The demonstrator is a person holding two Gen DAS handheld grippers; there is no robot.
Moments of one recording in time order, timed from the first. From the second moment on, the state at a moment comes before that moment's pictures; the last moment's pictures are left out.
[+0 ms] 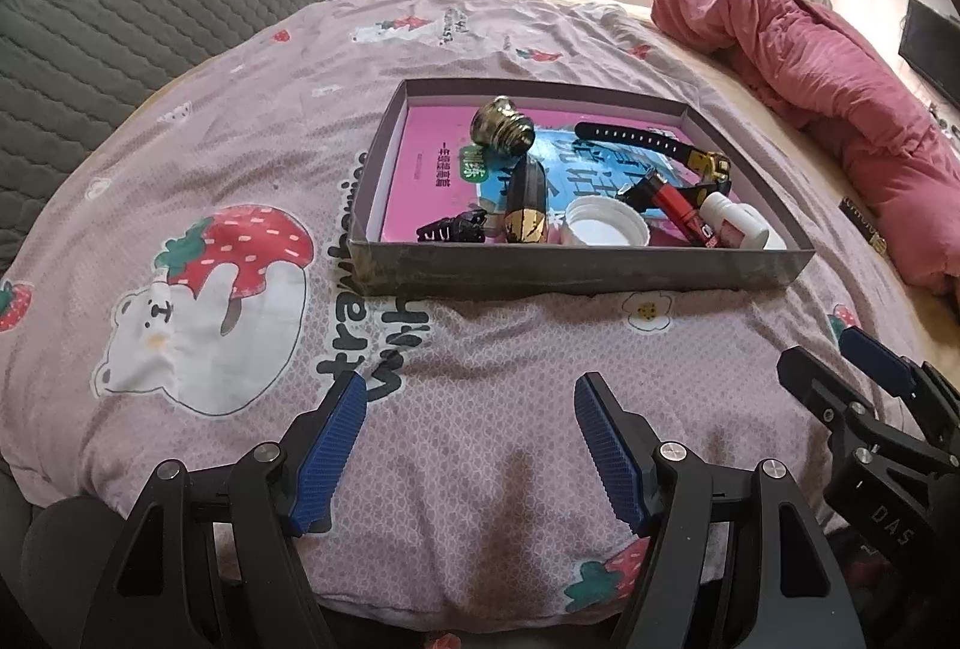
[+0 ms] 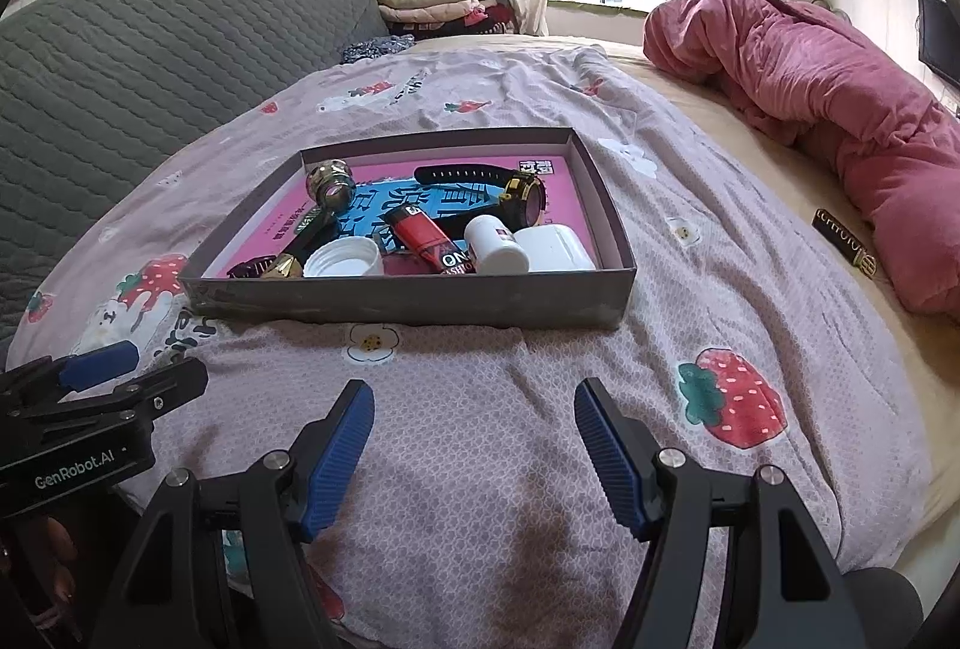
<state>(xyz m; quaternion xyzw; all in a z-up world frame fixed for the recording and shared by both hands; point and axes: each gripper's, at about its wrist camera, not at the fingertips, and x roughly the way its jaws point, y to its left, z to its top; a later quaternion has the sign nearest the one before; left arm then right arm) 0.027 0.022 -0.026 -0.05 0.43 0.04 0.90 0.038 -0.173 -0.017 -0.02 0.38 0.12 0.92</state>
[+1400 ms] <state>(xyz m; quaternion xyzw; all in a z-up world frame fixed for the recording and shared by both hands) 0.028 0.019 -0.026 -0.05 0.43 0.04 0.90 0.037 -0.171 -0.018 -0.02 0.37 0.12 0.92</state>
